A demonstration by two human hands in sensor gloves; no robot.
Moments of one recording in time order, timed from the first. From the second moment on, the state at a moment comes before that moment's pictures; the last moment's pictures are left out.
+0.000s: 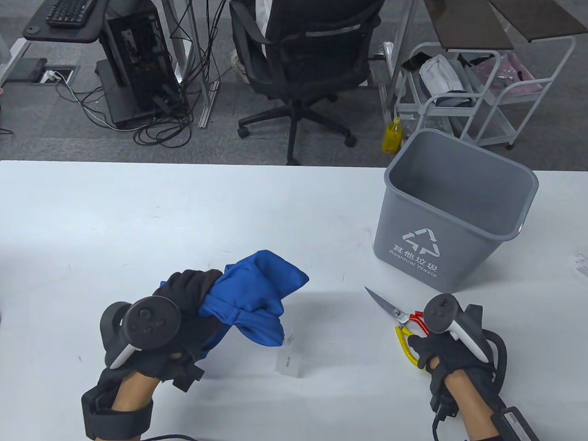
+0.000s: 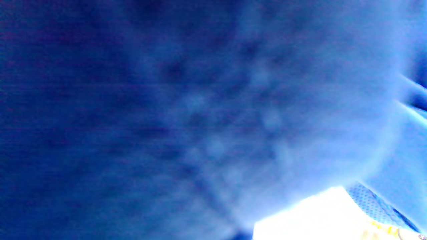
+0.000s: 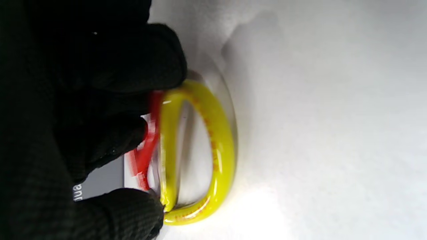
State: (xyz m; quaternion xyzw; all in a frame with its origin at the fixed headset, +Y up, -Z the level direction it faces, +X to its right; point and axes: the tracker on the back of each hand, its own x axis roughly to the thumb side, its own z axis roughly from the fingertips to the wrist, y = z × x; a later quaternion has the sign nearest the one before) left_hand -0.229 -0.598 -0.253 0.12 -0.16 0.25 0.95; right_hand 0.249 -0.705 -0.266 -0.14 0.20 0.97 0.07
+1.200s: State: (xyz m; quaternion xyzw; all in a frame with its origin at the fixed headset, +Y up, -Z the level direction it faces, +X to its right) left_hand -0.227 -0.718 -0.311 -0.14 -0.02 0.06 0.99; right_hand 0.235 -0.697 -0.259 -0.09 0.16 0.98 0.08
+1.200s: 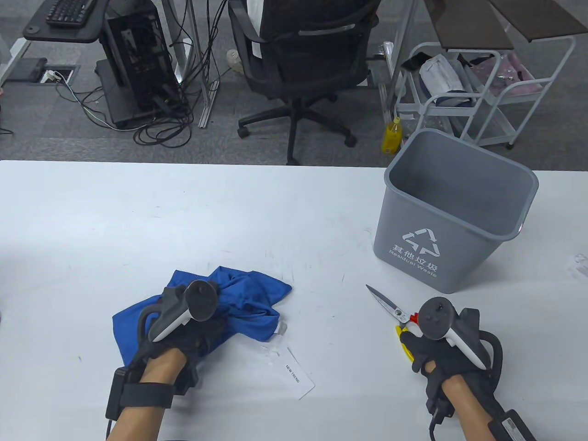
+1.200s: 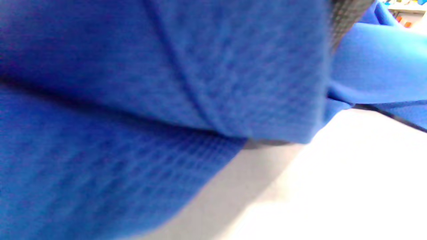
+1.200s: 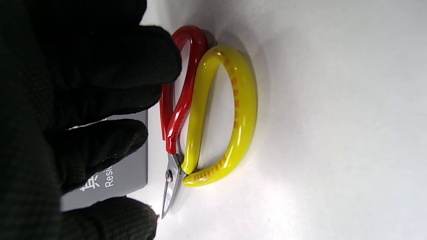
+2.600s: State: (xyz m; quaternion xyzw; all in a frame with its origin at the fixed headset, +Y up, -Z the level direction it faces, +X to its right) left_hand -0.184 -0.657 -0.252 -0.04 -0.16 0.09 0.98; right_hand 0.001 -0.721 -0.252 0.19 0.22 0.95 -0.07
